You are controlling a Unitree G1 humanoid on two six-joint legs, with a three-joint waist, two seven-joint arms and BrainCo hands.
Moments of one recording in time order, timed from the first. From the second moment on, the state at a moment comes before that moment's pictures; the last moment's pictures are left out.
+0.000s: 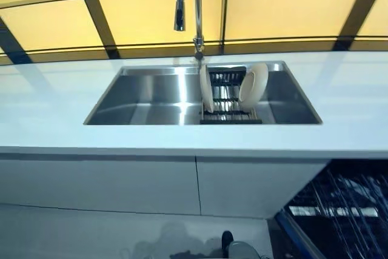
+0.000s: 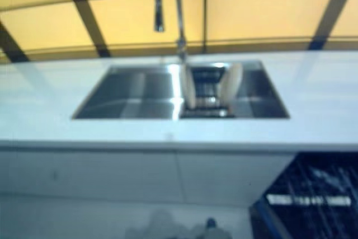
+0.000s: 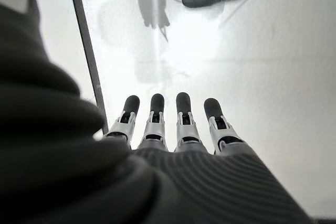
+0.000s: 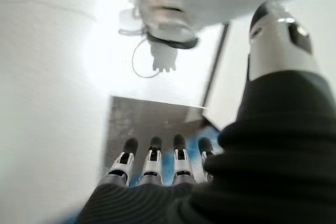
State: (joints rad) left arm -0.02 0.20 -0.28 1.32 -0.19 0.16 0.11; right arm -0.03 -0.25 0.22 1.28 0.13 0.02 -0.24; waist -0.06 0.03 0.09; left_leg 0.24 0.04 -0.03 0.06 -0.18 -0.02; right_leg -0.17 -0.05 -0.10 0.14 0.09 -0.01
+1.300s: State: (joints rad) left arm -0.02 0.39 -0.23 1.23 -0.13 0.21 0.13; right arm -0.13 -0.45 0.48 0.79 -0.04 0.05 0.67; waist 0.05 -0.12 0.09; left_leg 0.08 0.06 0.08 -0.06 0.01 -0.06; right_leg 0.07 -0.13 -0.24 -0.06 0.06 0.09
